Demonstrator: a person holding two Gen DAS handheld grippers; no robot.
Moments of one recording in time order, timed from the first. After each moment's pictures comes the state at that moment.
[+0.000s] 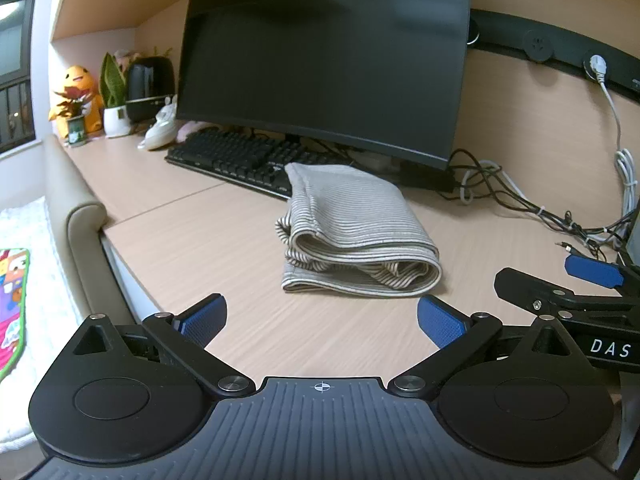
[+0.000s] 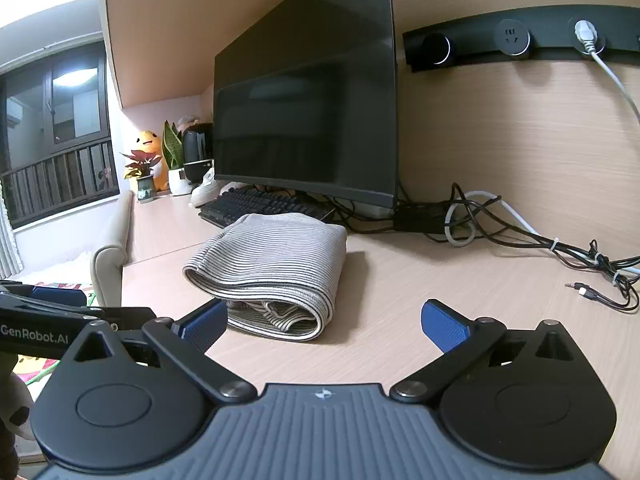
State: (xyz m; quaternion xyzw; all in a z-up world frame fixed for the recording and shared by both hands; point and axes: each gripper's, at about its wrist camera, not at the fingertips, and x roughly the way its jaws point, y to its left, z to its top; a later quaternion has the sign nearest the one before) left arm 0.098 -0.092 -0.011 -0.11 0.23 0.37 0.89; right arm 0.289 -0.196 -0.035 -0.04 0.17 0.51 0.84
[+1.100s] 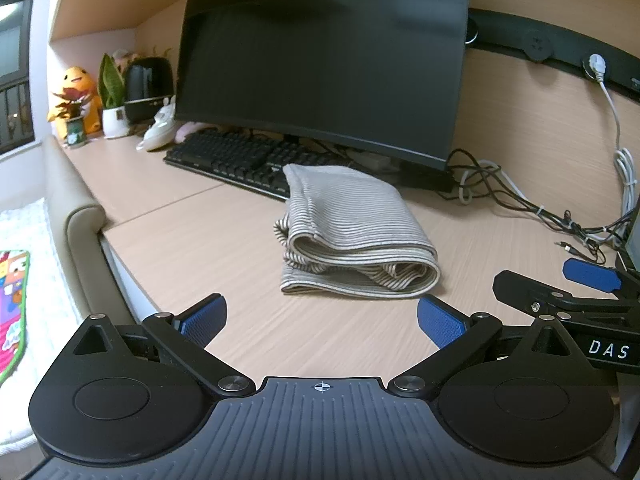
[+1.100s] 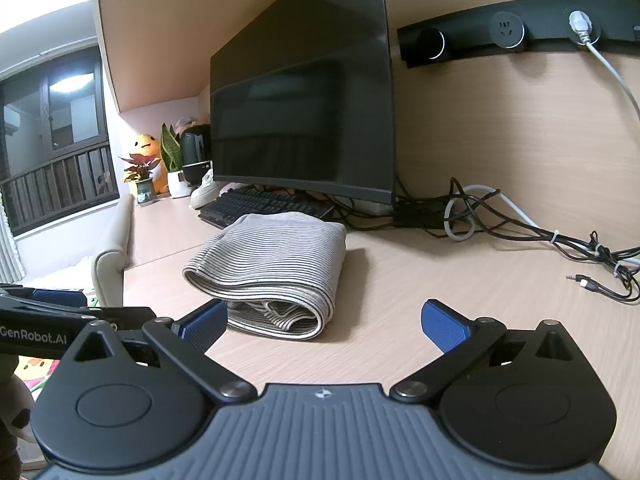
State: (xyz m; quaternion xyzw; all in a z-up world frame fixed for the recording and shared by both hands) left arm 0.099 -0.092 -0.008 -0.11 0.24 0.37 0.89; right arm 0.292 -0.196 -0.037 -0.03 0.18 0.50 0.84
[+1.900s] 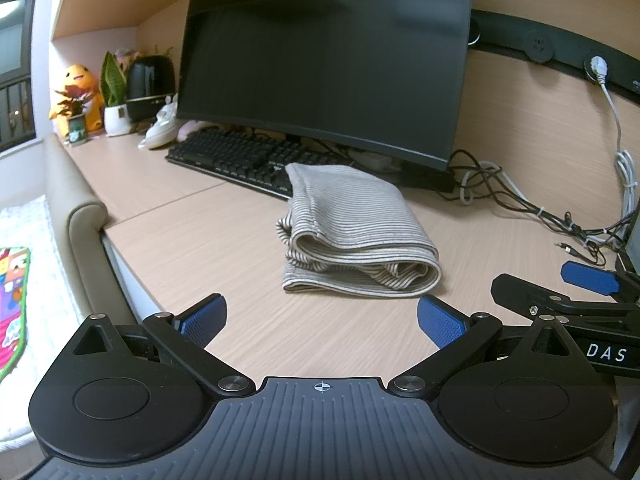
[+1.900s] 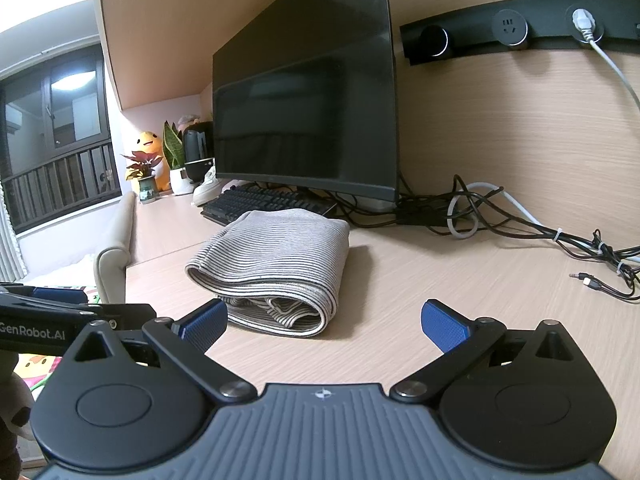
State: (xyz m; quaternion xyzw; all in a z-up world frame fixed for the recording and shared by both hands) left arm 0.096 -0.092 -0.009 -0.12 0.24 0.37 0.89; right arm 0.292 -0.195 -0.037 -0.03 0.19 0.51 0.84
